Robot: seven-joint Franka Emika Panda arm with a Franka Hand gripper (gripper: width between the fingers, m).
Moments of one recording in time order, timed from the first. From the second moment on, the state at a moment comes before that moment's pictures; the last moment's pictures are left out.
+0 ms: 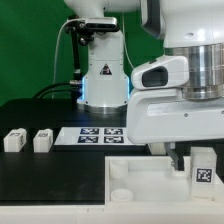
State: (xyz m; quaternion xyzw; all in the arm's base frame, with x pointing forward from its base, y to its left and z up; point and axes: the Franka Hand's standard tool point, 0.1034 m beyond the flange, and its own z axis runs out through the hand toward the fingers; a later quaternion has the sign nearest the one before) arm 0.632 0.115 0.074 -1.00 0.07 -0.02 0.06
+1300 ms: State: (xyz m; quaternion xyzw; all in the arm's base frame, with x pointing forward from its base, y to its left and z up) arm 0.626 0.108 0.071 -0.71 0.70 0.05 0.09
